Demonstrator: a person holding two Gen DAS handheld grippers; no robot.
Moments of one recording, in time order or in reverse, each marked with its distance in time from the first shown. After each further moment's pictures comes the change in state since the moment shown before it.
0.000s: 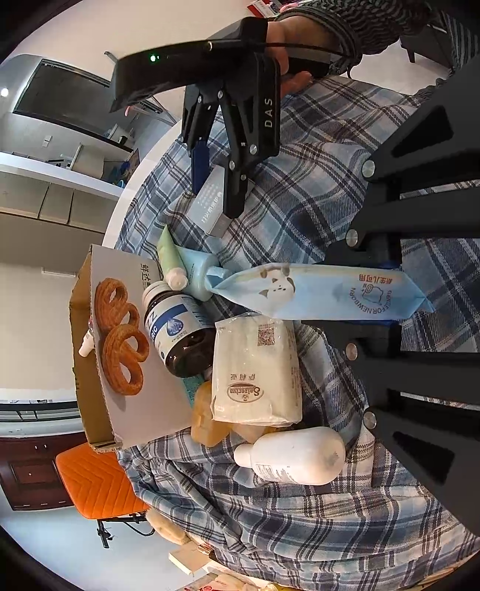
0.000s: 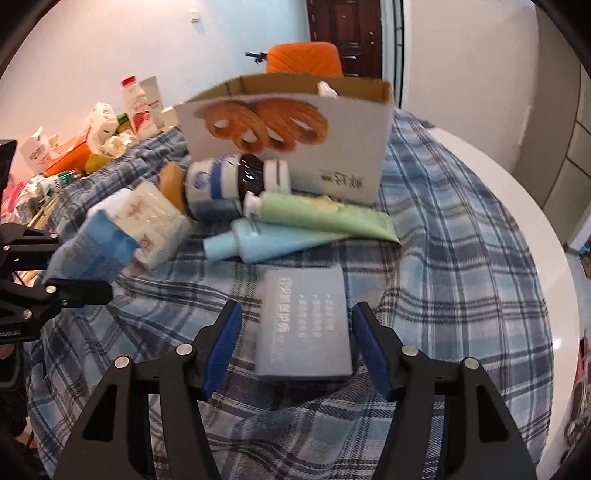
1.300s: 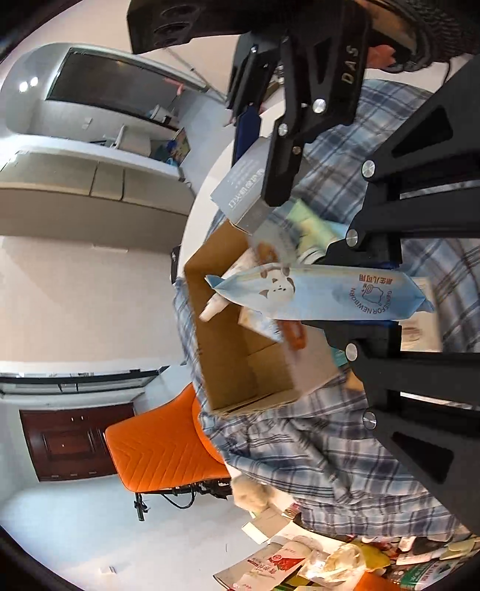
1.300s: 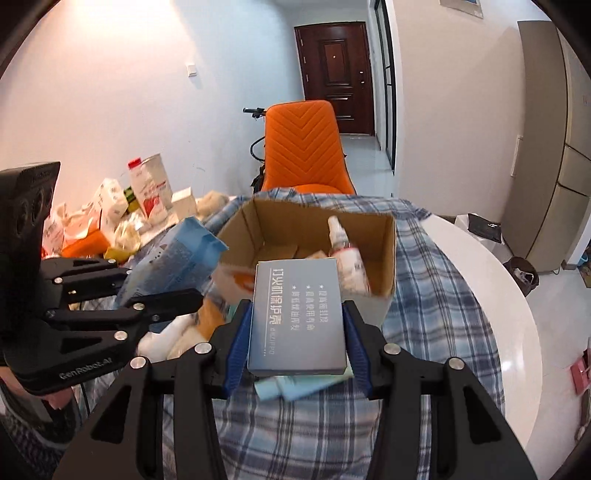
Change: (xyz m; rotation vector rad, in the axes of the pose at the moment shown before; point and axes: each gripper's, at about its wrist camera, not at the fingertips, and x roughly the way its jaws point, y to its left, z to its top) left arm -0.044 0.016 0.120 -0.046 -0.182 0.093; right arm -0.065 0.019 0.121 0.055 -0.183 0.010
